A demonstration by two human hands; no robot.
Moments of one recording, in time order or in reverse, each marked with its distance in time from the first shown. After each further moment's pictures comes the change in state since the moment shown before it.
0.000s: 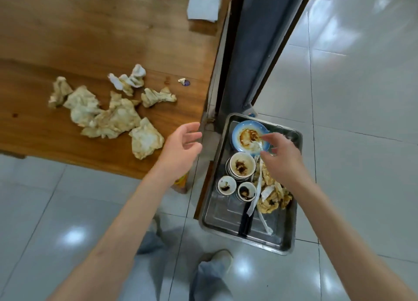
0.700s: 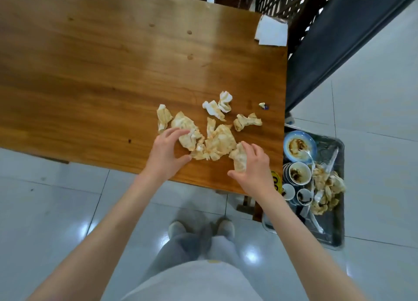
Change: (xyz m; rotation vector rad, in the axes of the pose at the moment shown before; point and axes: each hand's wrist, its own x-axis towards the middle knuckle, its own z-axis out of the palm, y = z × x) left_hand 0.033 -0.062 -0.290 0.533 0.070 0.162; right_hand -0.038 -0.212 0.194 -0.263 -0.065 -0.076
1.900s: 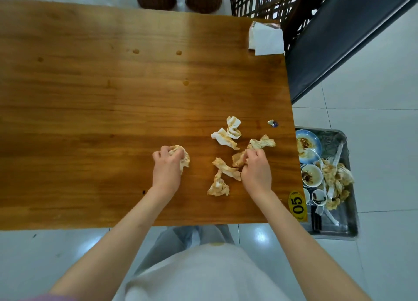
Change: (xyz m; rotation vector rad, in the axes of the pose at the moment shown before) left_hand 0.109 -0.046 -0.019 0.410 -0.081 0.055; right_hand 0.089 -0.063 0.024 0.032 0.216 0.196
